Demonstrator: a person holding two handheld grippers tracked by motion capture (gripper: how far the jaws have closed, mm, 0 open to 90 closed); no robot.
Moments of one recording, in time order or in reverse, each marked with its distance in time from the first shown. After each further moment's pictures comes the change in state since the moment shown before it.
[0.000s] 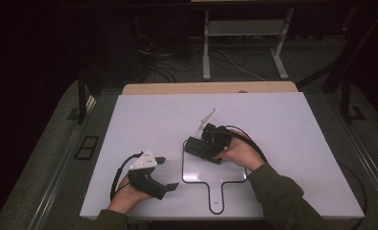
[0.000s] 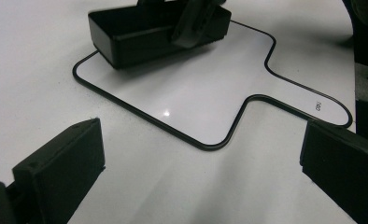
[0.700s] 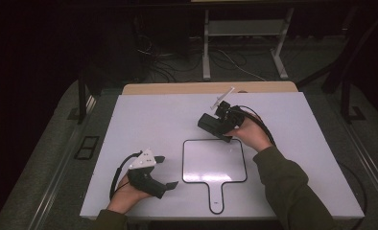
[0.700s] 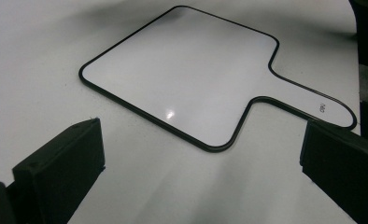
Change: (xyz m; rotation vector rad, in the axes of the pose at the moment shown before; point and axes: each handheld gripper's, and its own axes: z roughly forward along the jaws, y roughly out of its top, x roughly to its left) left arm 0.004 0.001 -0.001 -0.005 0.013 0.008; right arm -0.068 -0.003 -0.026 -0.042 -0.118 0.119
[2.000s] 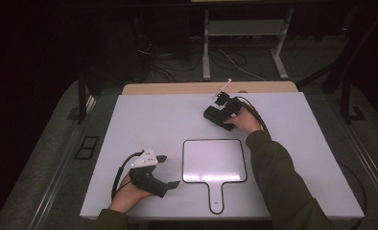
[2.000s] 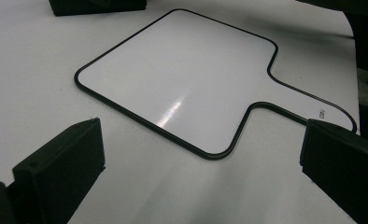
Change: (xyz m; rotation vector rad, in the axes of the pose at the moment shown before) left arm -0.001 0.002 0.005 -0.010 -0.013 -0.008; right arm -0.070 0.007 0.057 0.081 -0.068 0.089
